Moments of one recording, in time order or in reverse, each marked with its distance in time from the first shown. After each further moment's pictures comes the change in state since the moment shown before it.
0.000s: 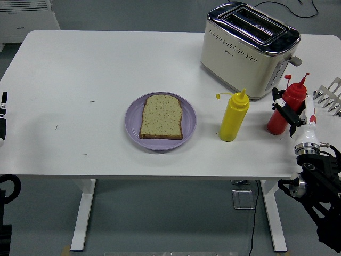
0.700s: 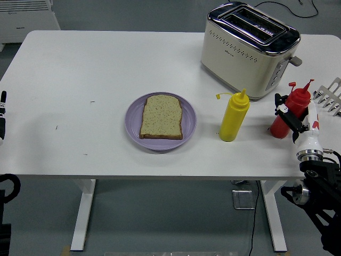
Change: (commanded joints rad) left arm -0.003 0.000 -0.003 0.000 0.000 0.000 0.000; right arm -0.042 -0.016 -0.002 0.034 -0.007 -0.009 0.014
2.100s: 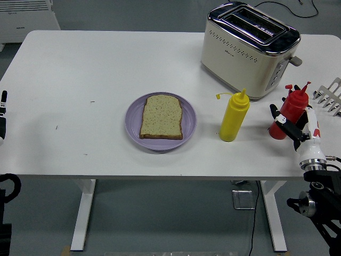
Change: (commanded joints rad) left arm 0.001 0.000 0.004 0.000 0.001 0.000 -0.001; right arm -0.099 -0.024 0.068 0.069 -0.118 0.075 -0.004
